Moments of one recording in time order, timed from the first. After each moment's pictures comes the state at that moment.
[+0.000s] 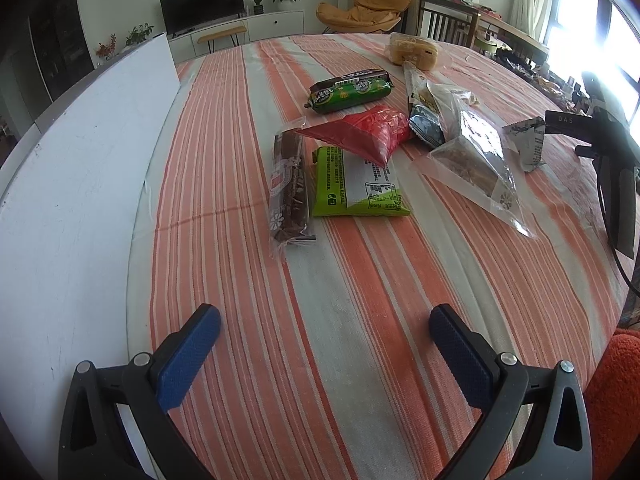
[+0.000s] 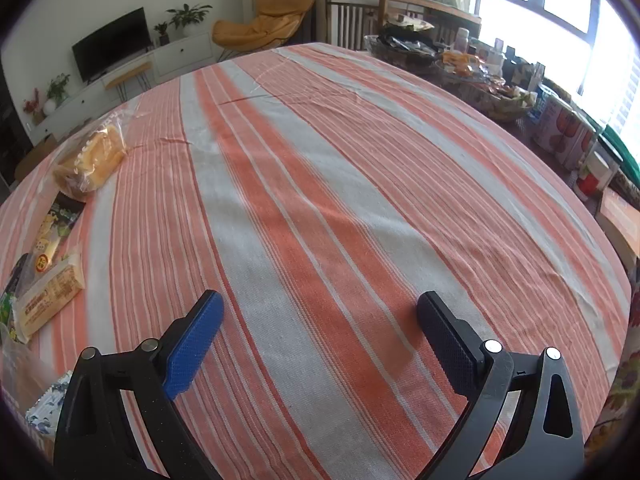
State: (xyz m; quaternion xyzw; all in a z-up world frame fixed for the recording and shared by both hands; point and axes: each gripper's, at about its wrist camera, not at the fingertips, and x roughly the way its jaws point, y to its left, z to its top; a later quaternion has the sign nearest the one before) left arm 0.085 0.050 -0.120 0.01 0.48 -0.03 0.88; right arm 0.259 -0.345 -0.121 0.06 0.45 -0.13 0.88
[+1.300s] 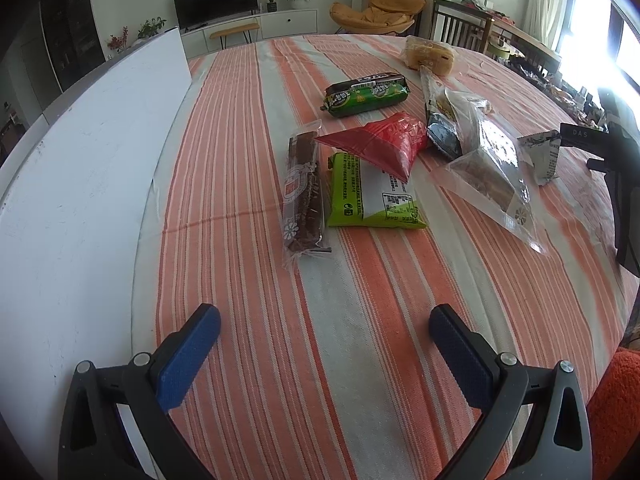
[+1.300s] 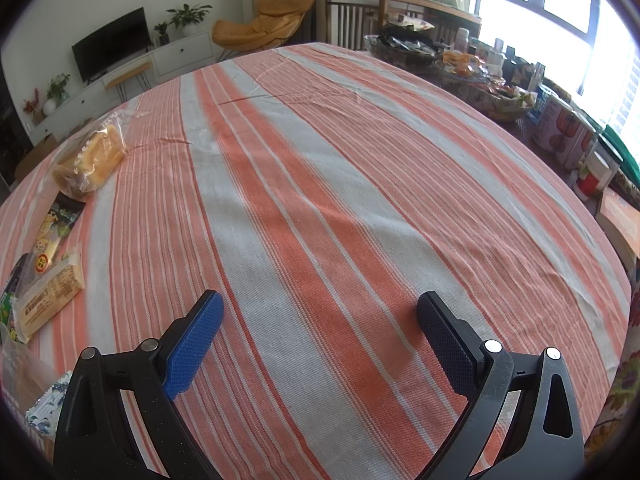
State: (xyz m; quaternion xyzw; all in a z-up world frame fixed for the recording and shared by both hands) left arm 0.092 0.054 -0.121 0.00 0.48 -0.01 0.88; right arm 0.259 -0.345 -0.121 0.06 0.45 -0.13 0.88
